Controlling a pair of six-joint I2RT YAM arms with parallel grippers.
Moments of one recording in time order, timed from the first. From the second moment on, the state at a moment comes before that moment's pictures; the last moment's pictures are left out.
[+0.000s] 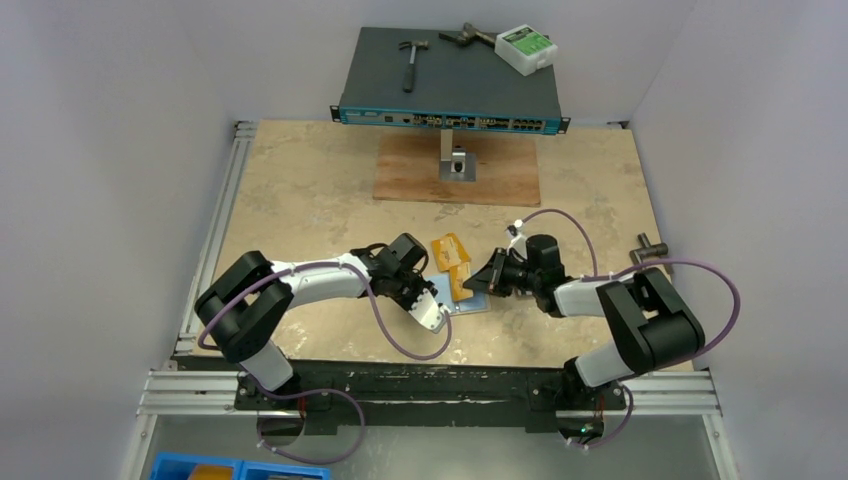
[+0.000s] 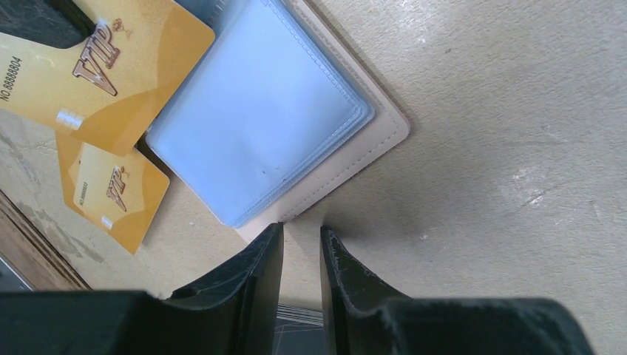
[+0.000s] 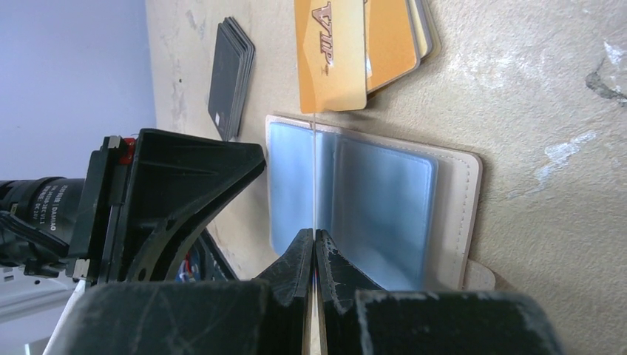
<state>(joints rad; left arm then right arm) -0.85 1.63 0.86 -0.33 0.25 1.39 0.34 1.48 0.35 0.52 -0.62 0.81</state>
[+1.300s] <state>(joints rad) -0.91 1.67 0.93 -0.41 0.26 1.32 0.37 1.56 0.30 0.65 -0.65 0.85</state>
